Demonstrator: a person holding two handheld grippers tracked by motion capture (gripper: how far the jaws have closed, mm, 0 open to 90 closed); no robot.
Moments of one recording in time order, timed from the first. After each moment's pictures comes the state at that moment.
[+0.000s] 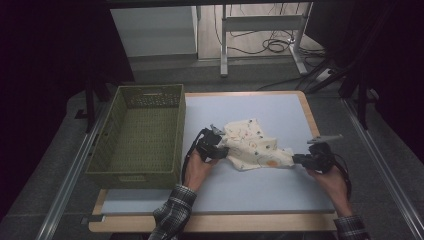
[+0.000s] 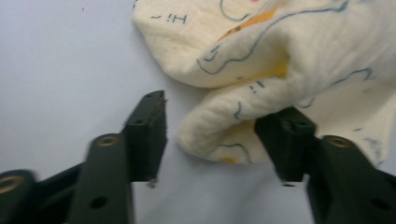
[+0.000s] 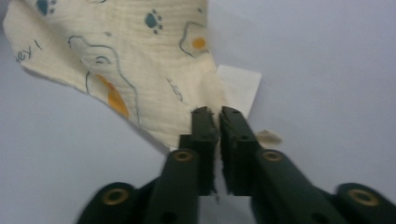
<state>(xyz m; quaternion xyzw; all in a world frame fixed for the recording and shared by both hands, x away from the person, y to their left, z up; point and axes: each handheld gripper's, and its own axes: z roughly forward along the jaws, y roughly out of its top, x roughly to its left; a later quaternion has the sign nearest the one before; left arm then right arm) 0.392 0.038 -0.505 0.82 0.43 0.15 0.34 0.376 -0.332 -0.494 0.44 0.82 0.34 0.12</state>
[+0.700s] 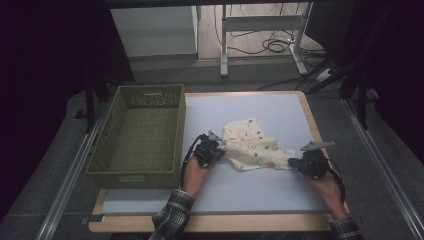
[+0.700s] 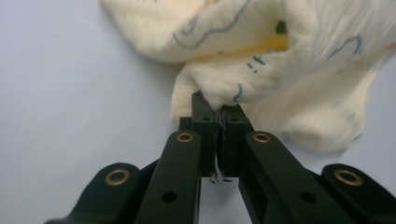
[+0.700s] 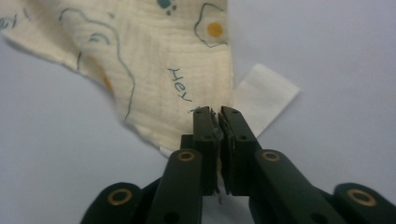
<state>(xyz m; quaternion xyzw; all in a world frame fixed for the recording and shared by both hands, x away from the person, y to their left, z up) 0.392 0.042 -0.511 0.83 0.40 0.12 0.36 0.370 -0.319 -0.513 0.40 0.84 0.33 0.15</state>
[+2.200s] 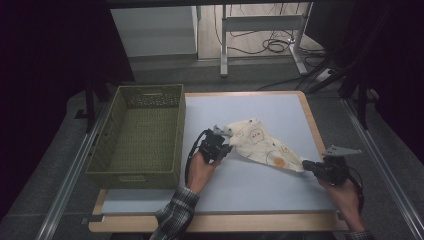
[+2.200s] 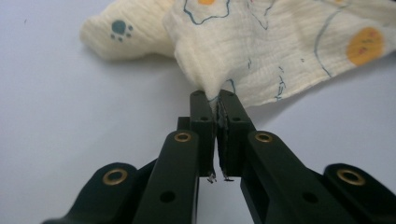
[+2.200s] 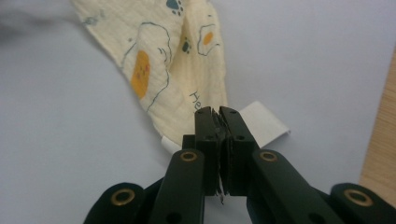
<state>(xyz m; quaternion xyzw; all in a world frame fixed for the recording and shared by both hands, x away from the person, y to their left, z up) 0.373 0.036 -0.492 0.82 0.40 0.10 0.39 0.338 -0.357 -0.493 0.41 0.81 0.38 0.16</state>
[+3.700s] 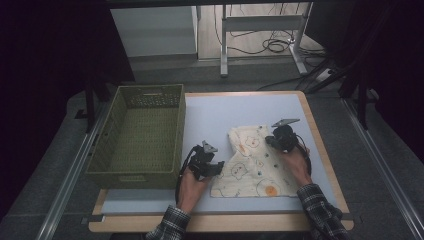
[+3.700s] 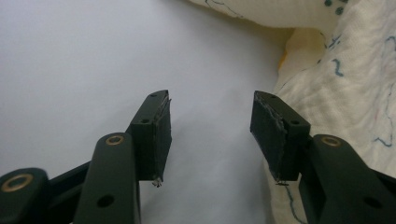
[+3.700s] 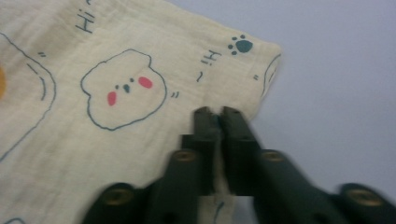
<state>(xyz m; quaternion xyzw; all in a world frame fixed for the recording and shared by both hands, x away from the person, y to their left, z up) 0.346 0.053 -0.524 0.82 0.44 0.15 0.35 0.454 -0.241 -0.517 0.40 0.84 0.32 0.18</state>
